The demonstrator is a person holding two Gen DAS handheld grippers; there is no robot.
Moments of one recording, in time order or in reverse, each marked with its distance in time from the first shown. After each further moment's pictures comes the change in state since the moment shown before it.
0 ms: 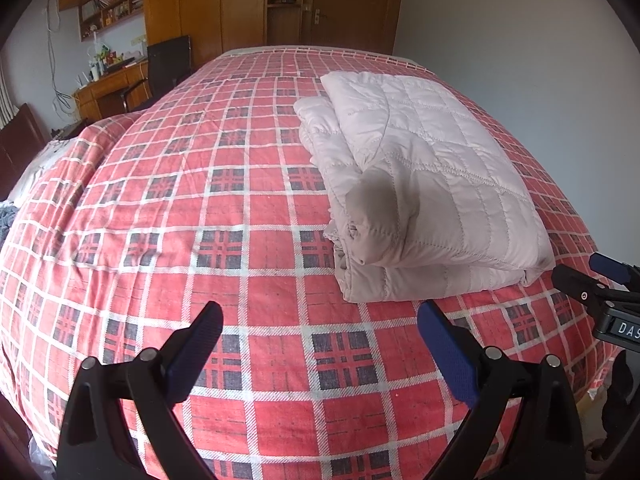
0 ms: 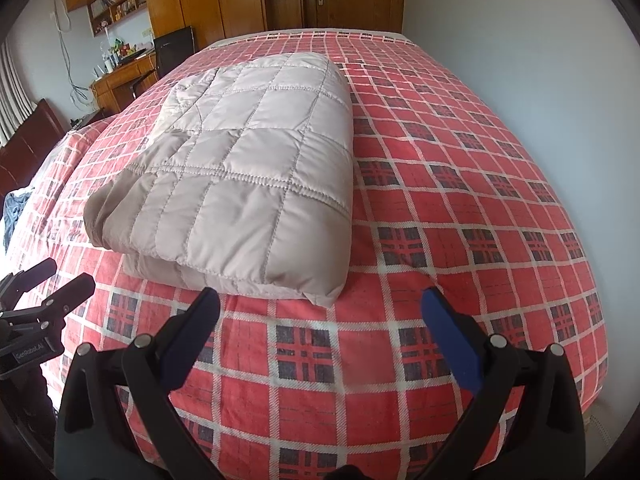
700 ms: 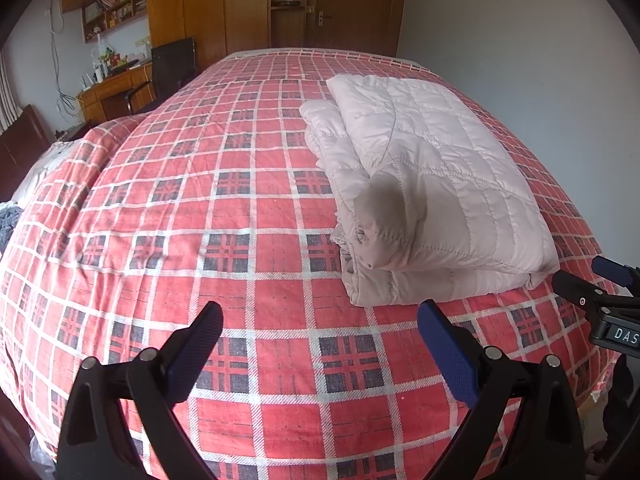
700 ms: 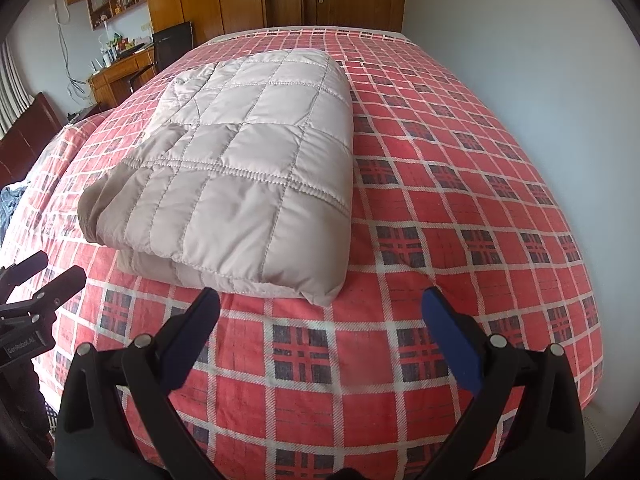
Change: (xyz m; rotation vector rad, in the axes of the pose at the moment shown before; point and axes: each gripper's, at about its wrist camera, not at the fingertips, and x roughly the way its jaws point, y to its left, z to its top) left arm -0.001 0.002 0.001 0.001 -0.008 0.014; right arm 0.005 0.002 0.002 -0.014 0.007 -0.016
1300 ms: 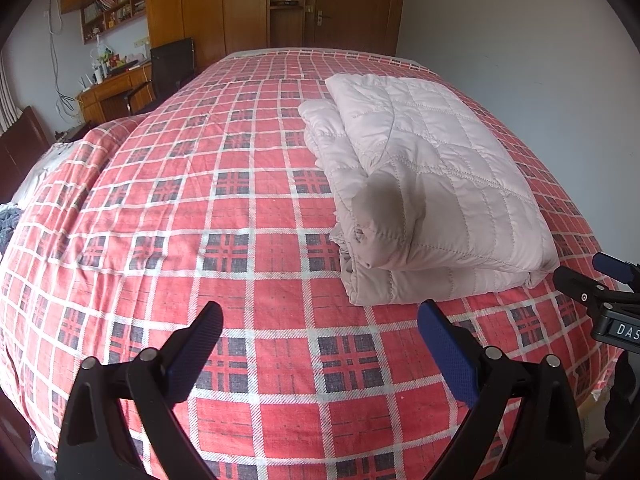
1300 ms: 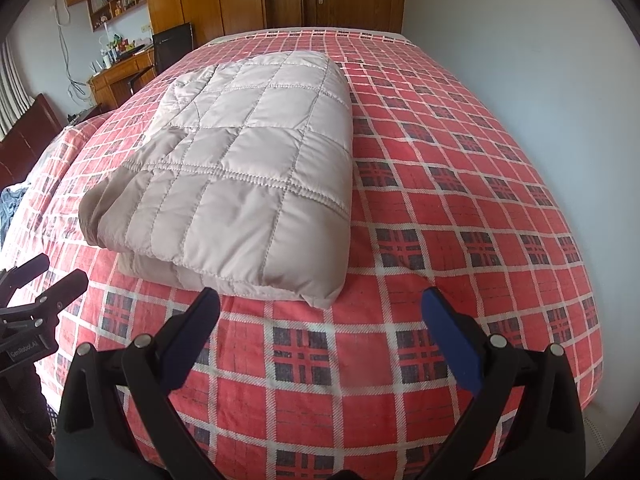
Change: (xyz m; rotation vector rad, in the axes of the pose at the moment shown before) left arm 0.000 -0.001 0.000 0.003 0.000 0.000; right arm -0.002 -0.001 0.001 0.006 -0.003 0.003
